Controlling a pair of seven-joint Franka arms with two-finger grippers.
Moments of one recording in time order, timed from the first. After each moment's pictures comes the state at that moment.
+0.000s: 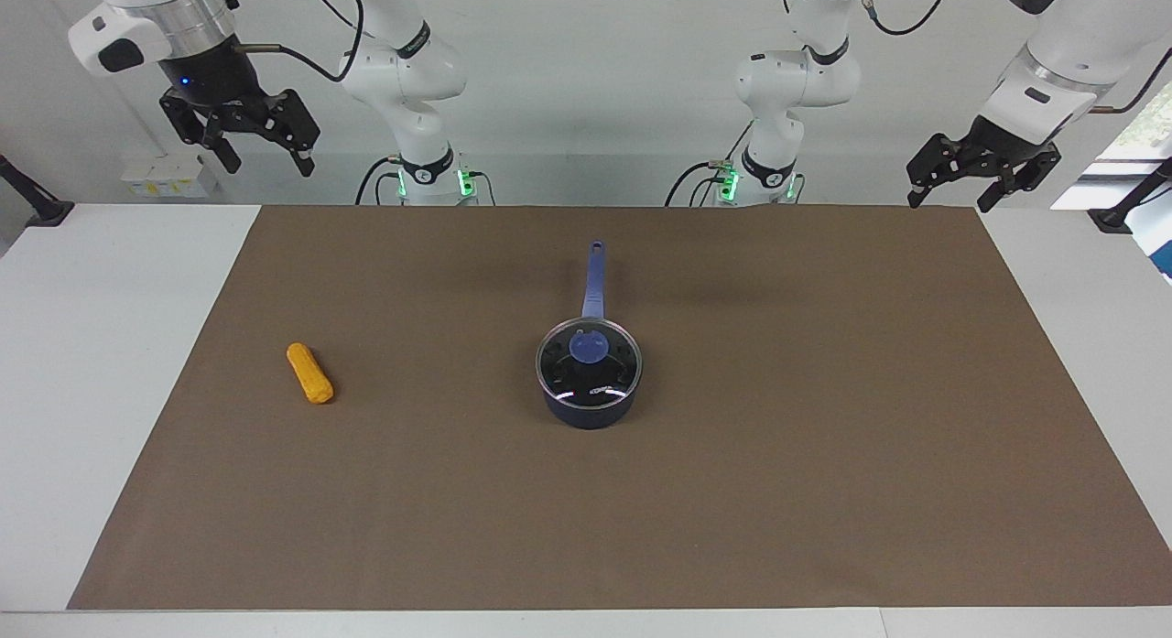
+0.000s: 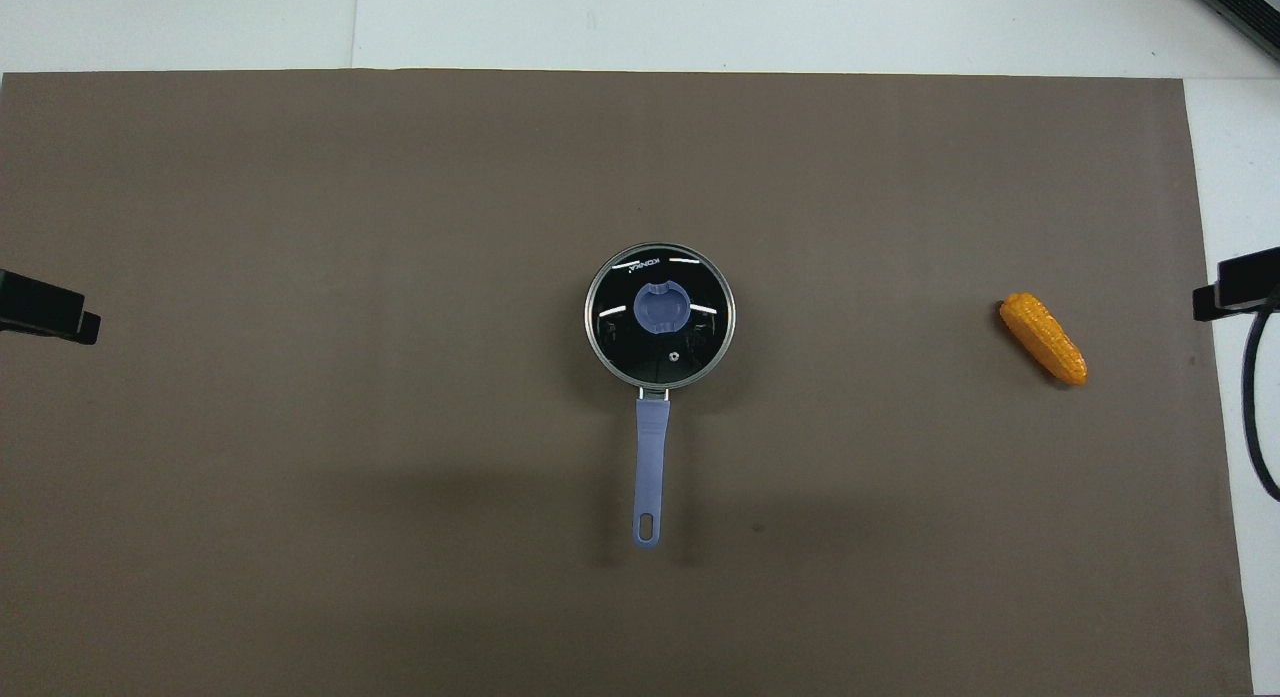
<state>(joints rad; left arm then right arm) -0.06 0.01 0.05 -1.45 -0.03 1.40 0.10 0.06 0.03 -0.12 -1.31 0.04 1.33 0.07</state>
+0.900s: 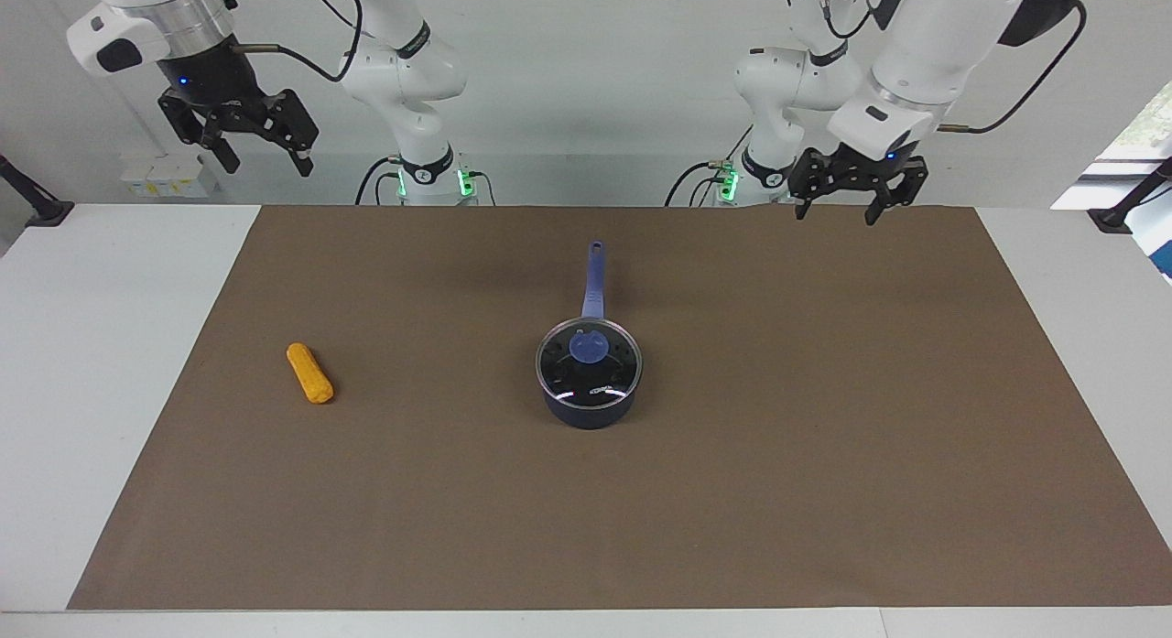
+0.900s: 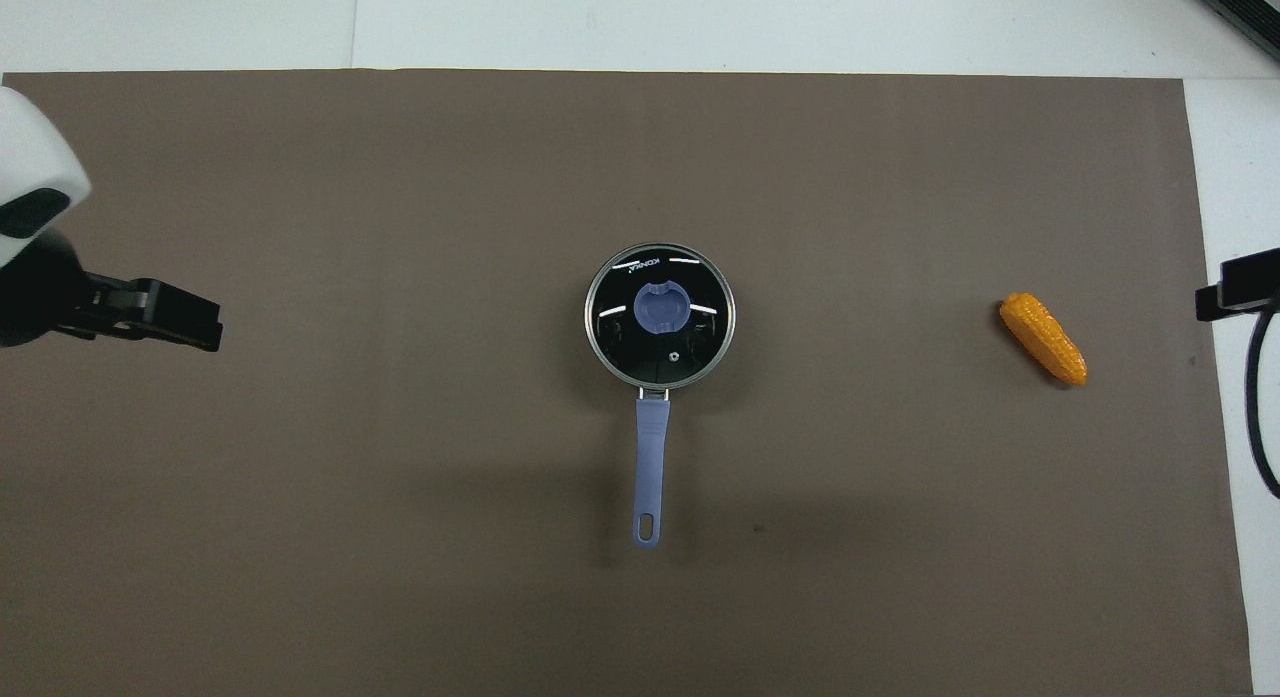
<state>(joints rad) -0.35 0.02 0.02 -1.53 -0.03 1.53 -0.17 0.06 0.03 -0.11 -1.31 0.04 1.33 0.07</state>
